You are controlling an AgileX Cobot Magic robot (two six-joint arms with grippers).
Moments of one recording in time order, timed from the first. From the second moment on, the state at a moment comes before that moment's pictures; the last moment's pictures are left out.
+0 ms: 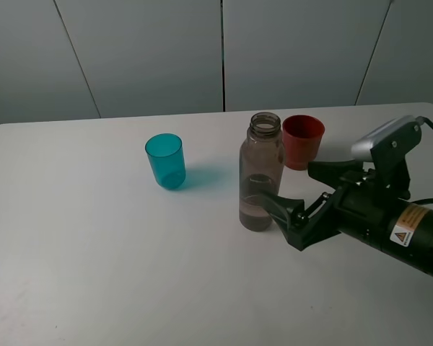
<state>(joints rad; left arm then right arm) 0.01 0.00 -0.51 0.01 1.09 -0.02 0.61 1.61 -0.10 -0.08 -1.09 0.12</state>
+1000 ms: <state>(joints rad) 0.01 0.00 -0.51 0.01 1.09 -0.02 0.61 1.94 -0.31 -0.13 -1.20 0.11</state>
